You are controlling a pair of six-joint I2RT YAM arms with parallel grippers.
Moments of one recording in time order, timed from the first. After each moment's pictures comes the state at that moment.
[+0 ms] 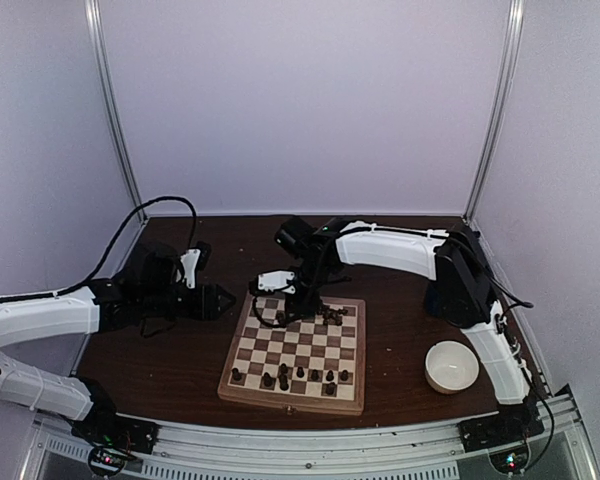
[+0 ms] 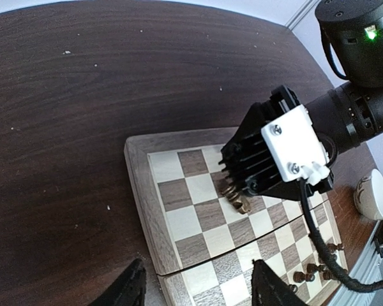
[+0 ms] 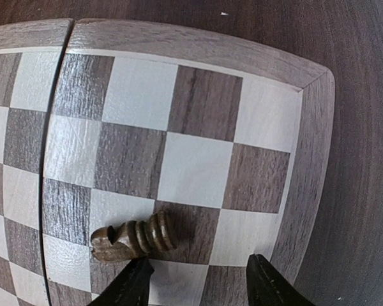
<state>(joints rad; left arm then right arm) -0.67 1.15 0.63 -0.08 0.10 -0.45 0.87 2.36 2.04 -0.88 -0.20 -0.71</state>
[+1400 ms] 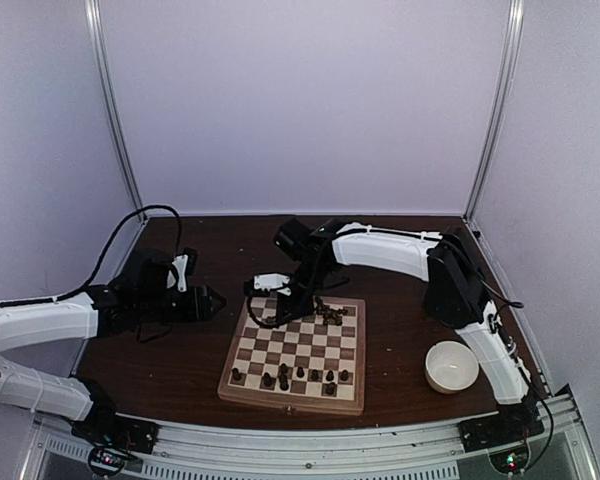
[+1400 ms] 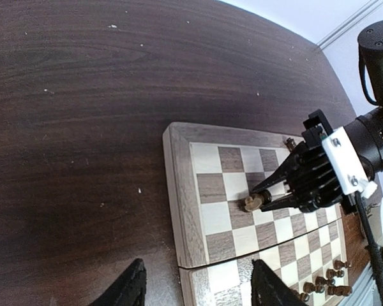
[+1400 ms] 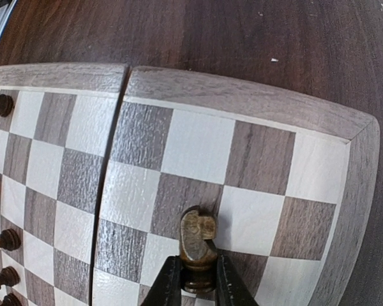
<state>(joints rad) -0.62 1.13 0.56 -0.07 0.07 -0.56 0.86 2.43 2.13 -0.93 -0.40 -0.69</state>
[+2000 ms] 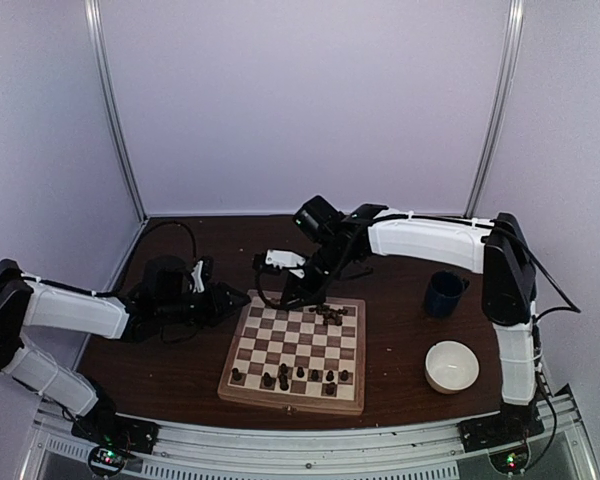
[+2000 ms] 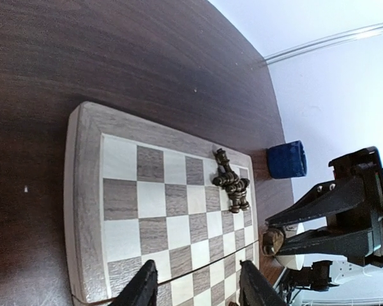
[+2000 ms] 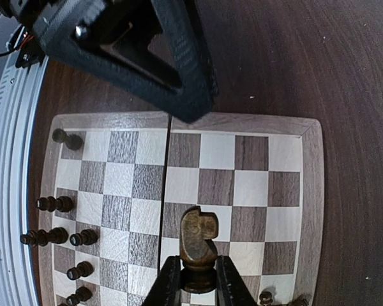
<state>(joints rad) -0.62 1.37 0.51 0.39 0.30 -0.93 0.86 2.11 1.81 -0.75 -0.43 -0.51</state>
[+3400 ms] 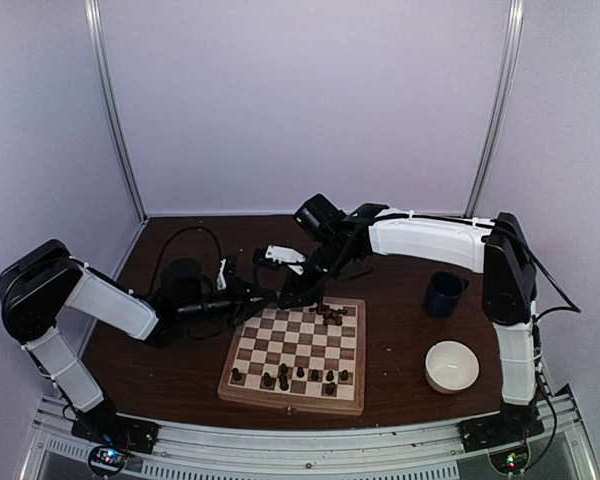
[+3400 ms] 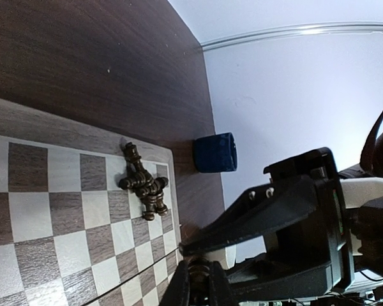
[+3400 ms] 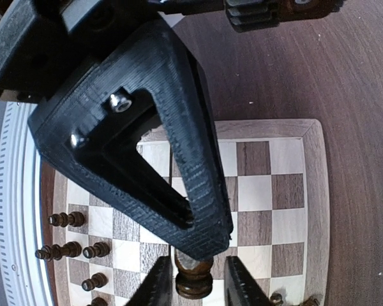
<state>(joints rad) -0.70 1.65 0.55 0.89 0.43 -1.23 0.86 2.10 1.81 -0.72 -0.47 -0.40</state>
